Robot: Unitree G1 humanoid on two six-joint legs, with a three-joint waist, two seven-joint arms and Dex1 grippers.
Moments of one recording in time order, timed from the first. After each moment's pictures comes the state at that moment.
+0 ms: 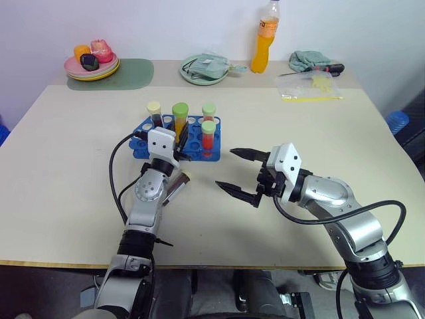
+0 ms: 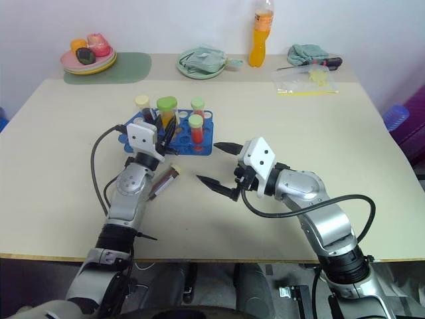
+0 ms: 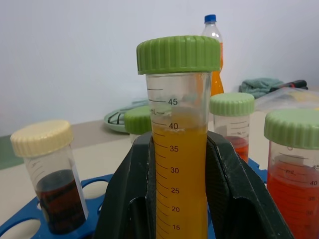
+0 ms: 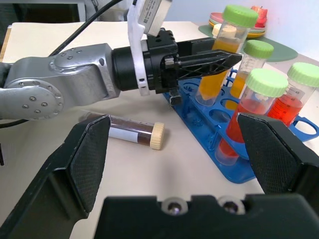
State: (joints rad) left arm -0.45 0.10 0.01 0.29 -0.03 -0.29 -0.18; right arm -0.30 -0.53 0.15 -0.47 0.37 0.47 0.73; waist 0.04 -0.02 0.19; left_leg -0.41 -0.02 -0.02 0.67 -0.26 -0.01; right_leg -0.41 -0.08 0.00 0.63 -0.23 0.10
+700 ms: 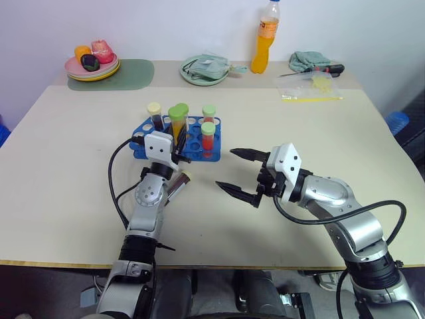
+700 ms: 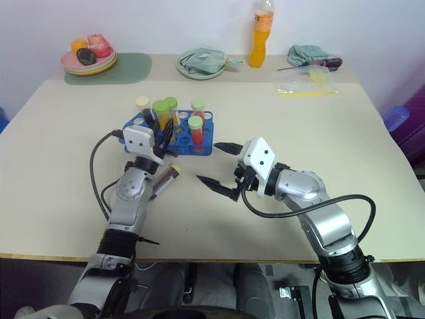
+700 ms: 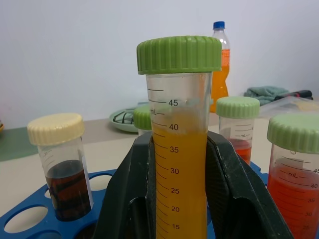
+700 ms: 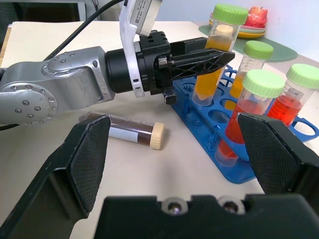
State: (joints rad) left arm -0.39 0.08 0.01 0.24 -0.05 -0.29 -0.18; right arm -0.30 -0.53 0.15 -0.47 0.37 0.47 0.74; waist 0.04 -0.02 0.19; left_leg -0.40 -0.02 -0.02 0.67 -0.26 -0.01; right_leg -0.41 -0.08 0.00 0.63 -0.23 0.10
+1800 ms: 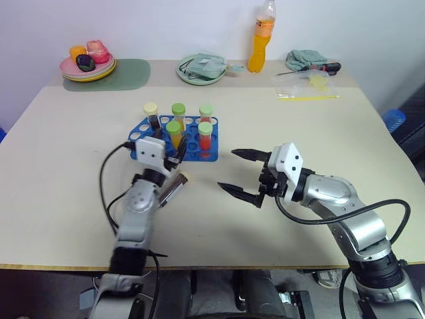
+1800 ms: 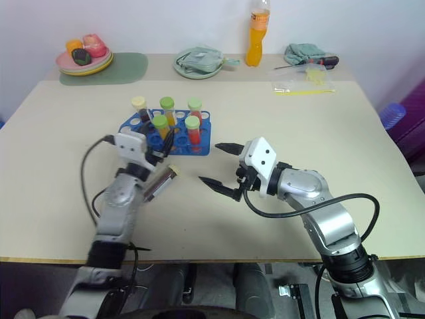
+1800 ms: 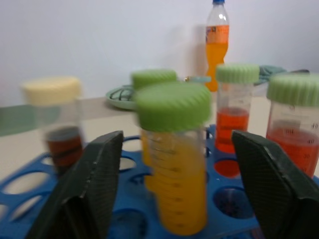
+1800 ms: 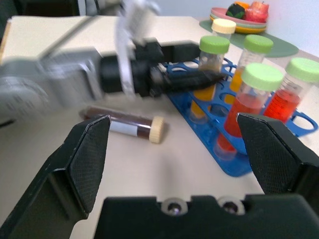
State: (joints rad) left arm -0.25 0.19 0.04 -0.08 -0.16 -0.01 -0.24; right arm -0.30 -0.58 0.13 -0.47 0.37 0.48 0.76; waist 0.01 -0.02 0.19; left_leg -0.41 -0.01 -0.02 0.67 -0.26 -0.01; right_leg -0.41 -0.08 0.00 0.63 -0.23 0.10
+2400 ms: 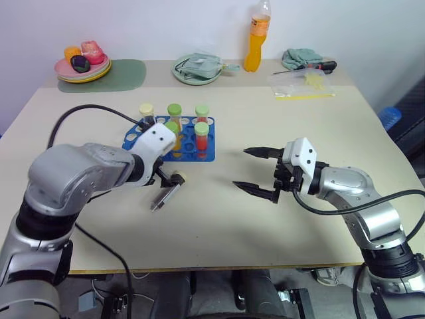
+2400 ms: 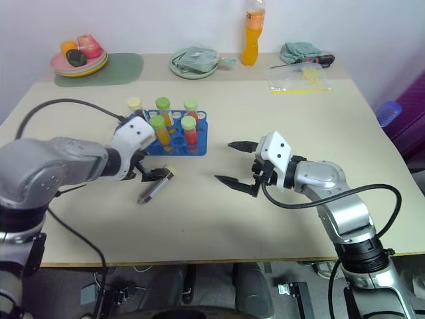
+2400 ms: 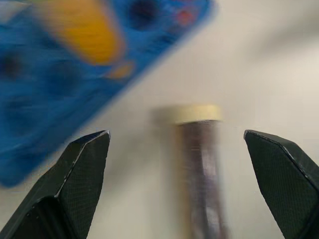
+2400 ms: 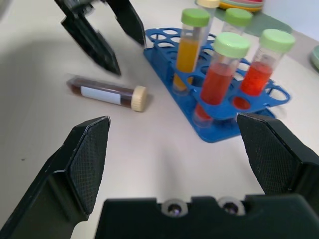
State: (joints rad) left arm -0.77 0.77 -0.20 -0.43 -0.78 1.61 -0.29; right arm -0.33 -0.64 0.09 -0.36 0.38 0.42 0.90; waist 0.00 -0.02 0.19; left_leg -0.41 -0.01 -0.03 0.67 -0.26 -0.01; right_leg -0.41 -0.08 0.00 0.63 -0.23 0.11
